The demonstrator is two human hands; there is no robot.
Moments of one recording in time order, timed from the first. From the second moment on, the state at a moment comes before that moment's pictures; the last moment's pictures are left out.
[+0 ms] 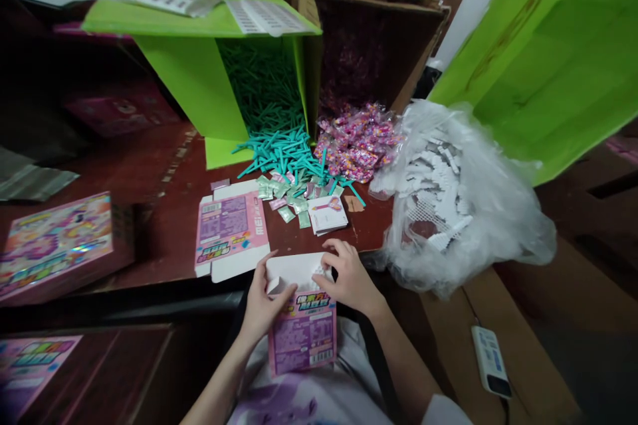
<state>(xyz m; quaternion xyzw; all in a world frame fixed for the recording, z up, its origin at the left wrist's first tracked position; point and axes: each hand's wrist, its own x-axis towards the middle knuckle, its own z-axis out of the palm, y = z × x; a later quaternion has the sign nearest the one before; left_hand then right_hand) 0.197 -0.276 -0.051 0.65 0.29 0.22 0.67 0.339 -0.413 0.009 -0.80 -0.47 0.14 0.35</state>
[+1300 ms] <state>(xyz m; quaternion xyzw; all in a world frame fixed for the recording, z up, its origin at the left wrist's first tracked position) 0.214 -0.217 0.004 0.84 -0.02 0.02 0.54 0.334 -0.413 -0.005 -0.72 -0.48 0.19 0.46</state>
